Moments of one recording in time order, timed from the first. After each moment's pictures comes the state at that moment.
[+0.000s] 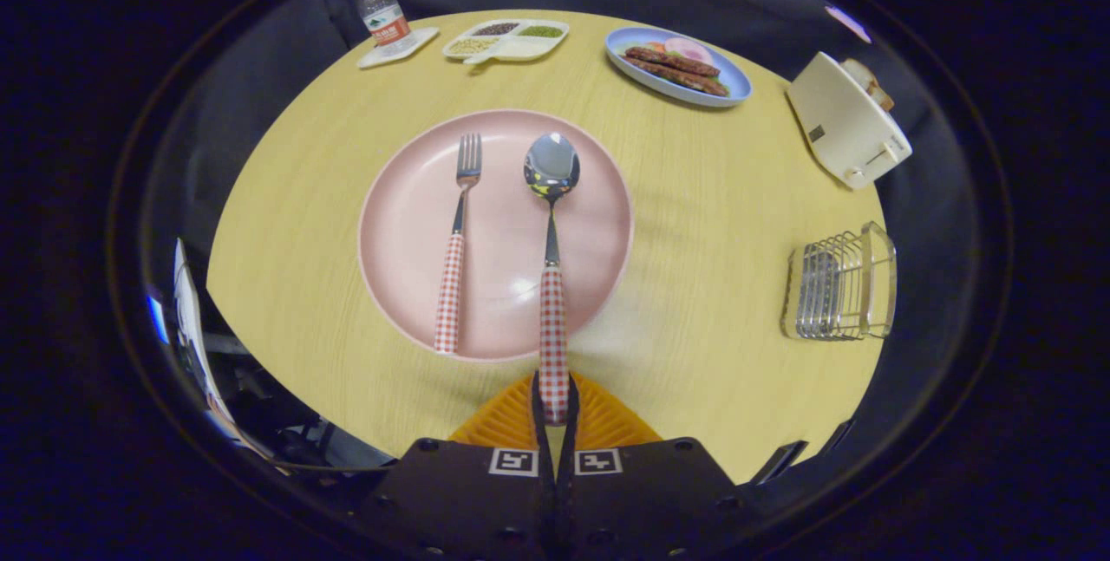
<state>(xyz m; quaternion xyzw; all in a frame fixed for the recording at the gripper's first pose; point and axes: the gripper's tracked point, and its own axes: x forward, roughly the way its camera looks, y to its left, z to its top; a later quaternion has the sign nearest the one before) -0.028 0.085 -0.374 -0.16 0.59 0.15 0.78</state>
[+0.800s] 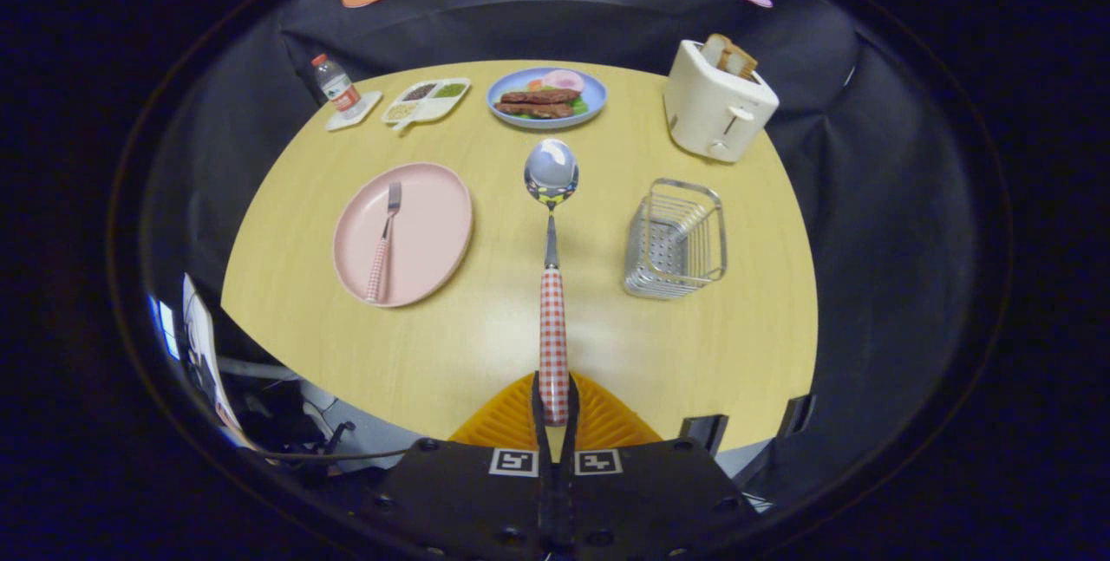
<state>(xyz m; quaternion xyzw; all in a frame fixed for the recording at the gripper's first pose) -0.042 -0.076 -0.288 -0.10 0.55 0.10 0.82</state>
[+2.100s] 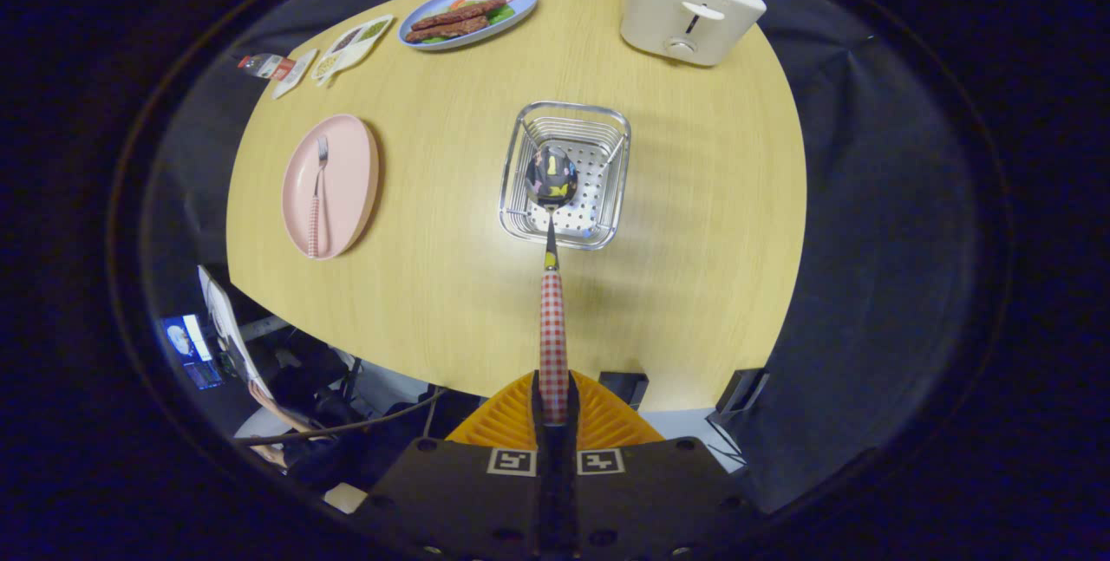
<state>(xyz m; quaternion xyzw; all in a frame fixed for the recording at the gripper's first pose) 0.002 -0.163 -0.278 -0.11 0.73 0.10 0.66</state>
